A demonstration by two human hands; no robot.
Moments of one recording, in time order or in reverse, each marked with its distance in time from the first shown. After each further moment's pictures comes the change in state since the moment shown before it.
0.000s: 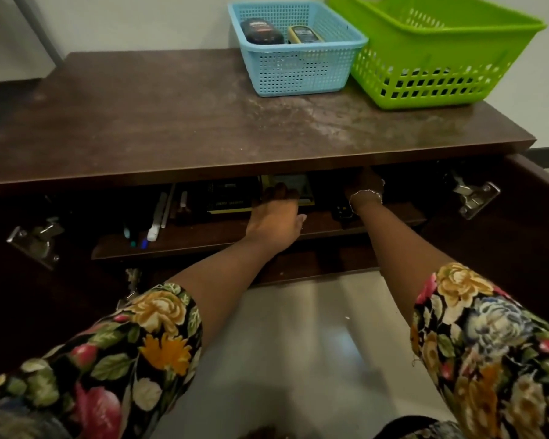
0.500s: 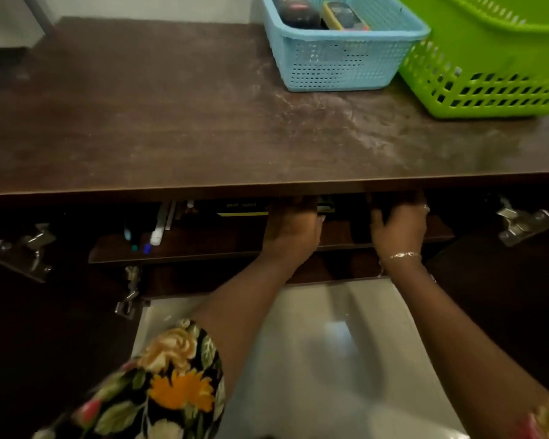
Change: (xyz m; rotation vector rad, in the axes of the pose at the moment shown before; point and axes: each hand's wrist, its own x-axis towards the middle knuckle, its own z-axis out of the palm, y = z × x) left_hand 0.013 -0.004 0.024 -0.080 0.141 -0.047; right_hand -0.048 0.023 0.015 0.165 0.345 -0.187
